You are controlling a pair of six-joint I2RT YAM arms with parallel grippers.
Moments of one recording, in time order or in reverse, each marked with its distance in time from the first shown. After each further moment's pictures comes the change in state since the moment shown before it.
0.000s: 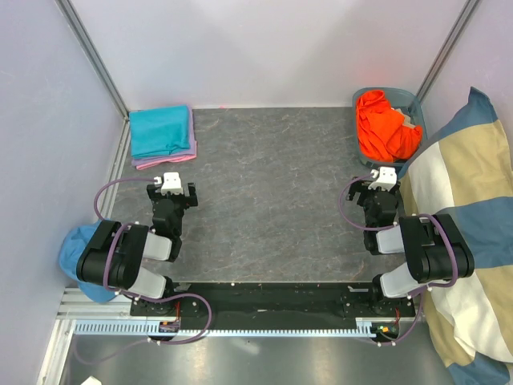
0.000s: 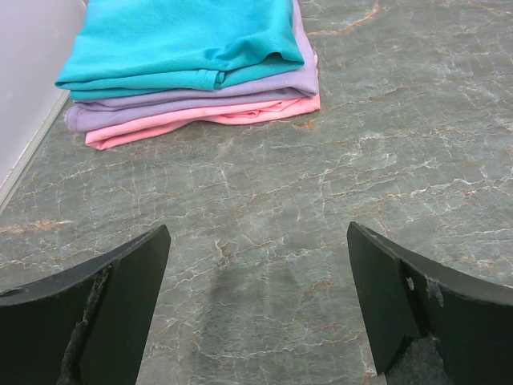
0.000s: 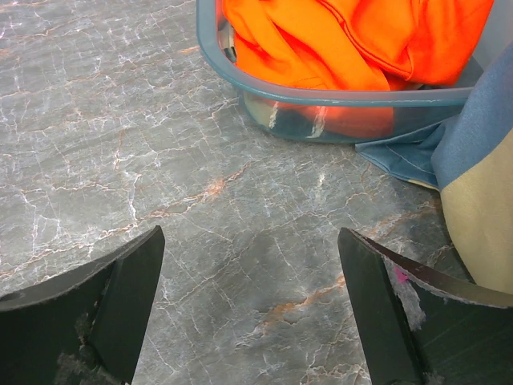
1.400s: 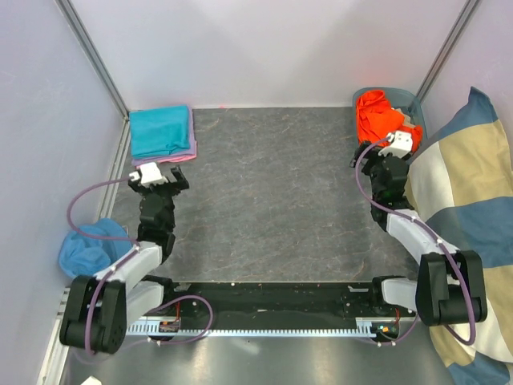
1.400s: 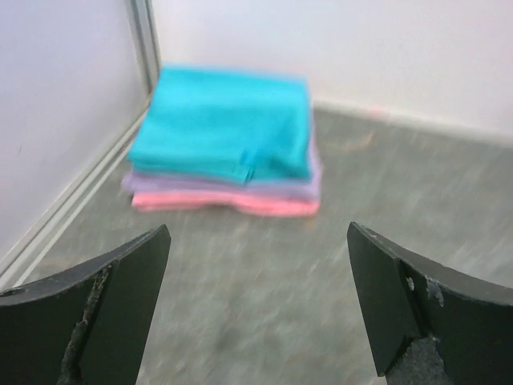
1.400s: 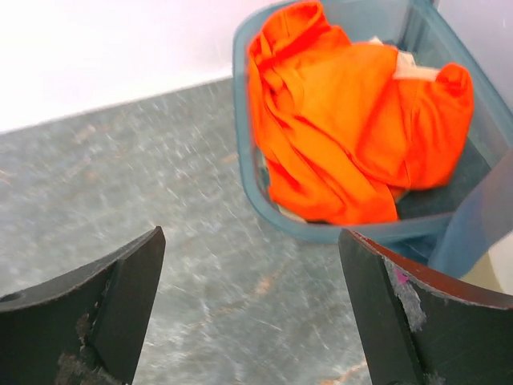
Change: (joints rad) left arm 0.000 -0.391 0.060 -0.294 -0.106 -0.100; right arm 0.011 -0.276 0.345 -0.581 0.029 0.129
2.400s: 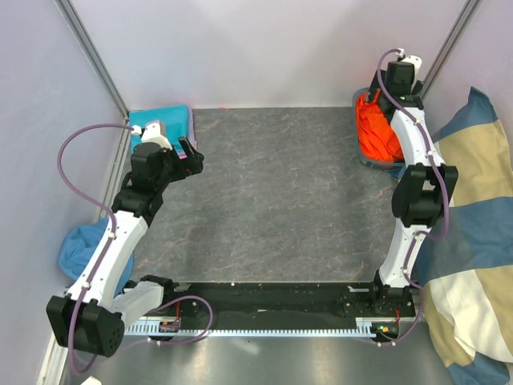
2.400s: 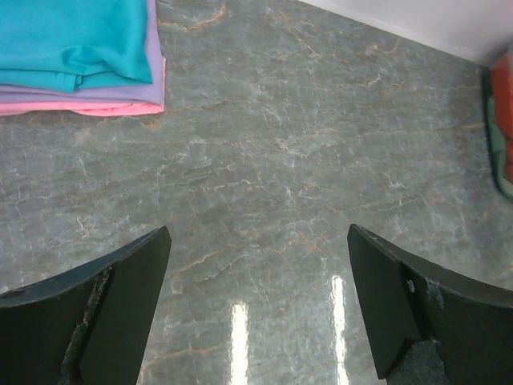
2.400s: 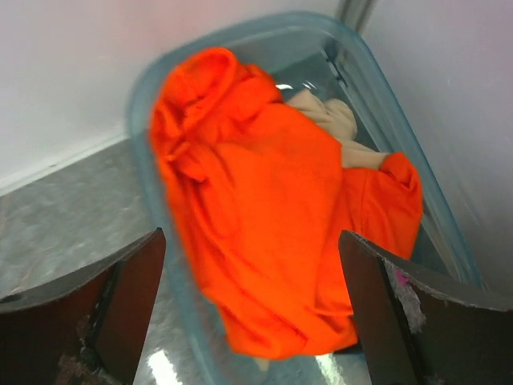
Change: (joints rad) left arm -0.035 -0.035 0.719 -1.211 0.344 -0.378; right arm -0.101 0.774 1.374 -0.963 0.140 0.030
